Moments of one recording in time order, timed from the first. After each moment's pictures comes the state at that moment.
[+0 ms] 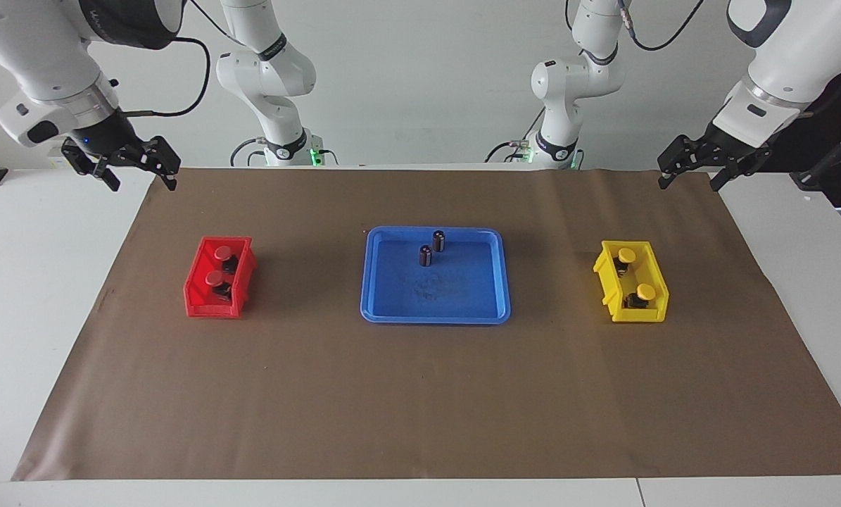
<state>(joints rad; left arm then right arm) 0.06 0.01 -0.12 -1.50 -0.03 1.44 0.06 -0.07 -0.03 -0.07 -1.60 -0.04 1.51 -0.15</state>
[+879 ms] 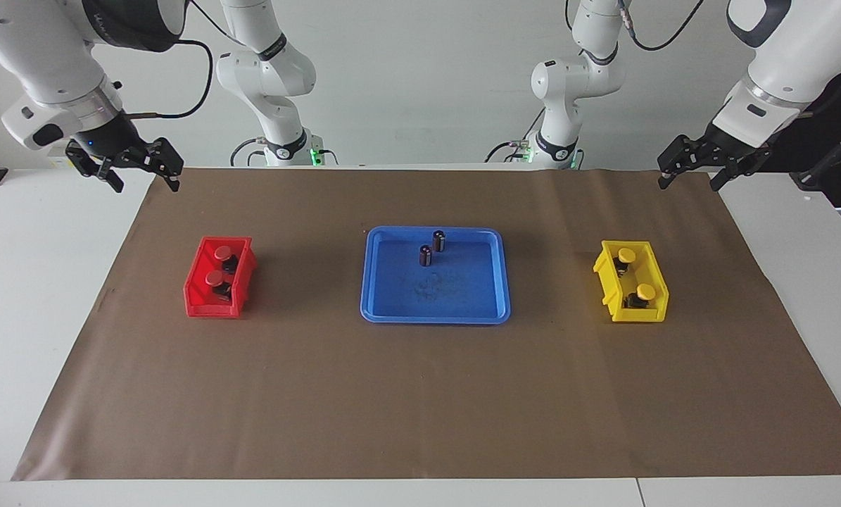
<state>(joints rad) 0.06 0.01 -0.12 -1.50 -0.03 1.44 0.06 -0.06 -0.03 -0.07 -1.64 -0.04 1.55 -0.15</state>
